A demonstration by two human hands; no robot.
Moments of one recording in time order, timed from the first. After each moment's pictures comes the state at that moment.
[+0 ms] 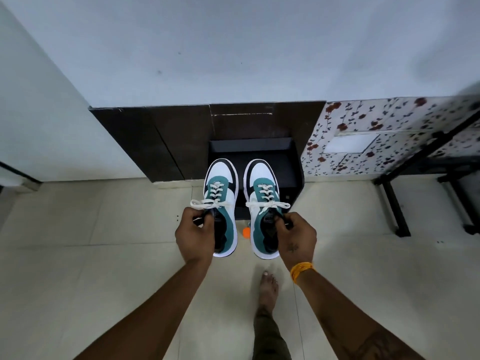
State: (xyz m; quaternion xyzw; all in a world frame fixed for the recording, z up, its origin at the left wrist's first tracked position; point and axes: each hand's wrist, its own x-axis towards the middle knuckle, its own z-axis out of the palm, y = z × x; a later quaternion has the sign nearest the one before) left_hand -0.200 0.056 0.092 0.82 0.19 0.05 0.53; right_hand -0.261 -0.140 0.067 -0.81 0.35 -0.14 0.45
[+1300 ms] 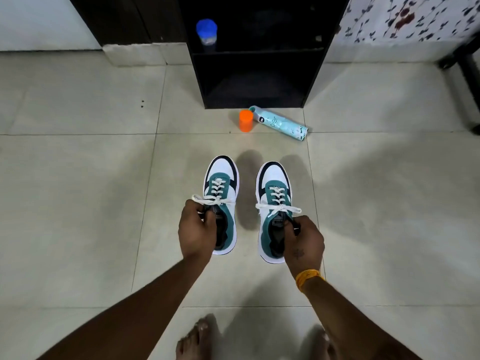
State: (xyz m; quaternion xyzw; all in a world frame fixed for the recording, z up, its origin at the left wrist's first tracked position) left_hand -0.462 0.119 -0.447 0.88 0.15 -0.03 0.44; right_hand -0.549 -0.084 -0.458 -0.83 0.37 -0.08 0.40
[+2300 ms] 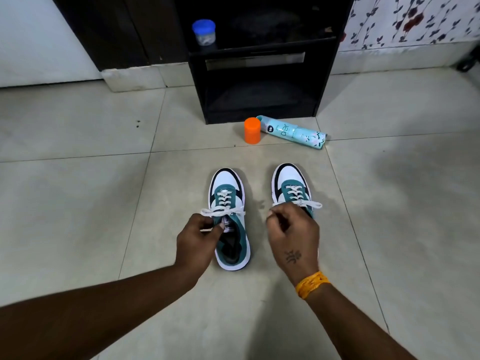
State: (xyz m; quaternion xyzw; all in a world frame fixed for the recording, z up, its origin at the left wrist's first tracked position) left_hand -0.413 0.139 -0.584 0.83 0.12 -0.11 0.53; right_hand -0.469 -0.049 -0.566 -0.84 0.20 -0.25 0.45
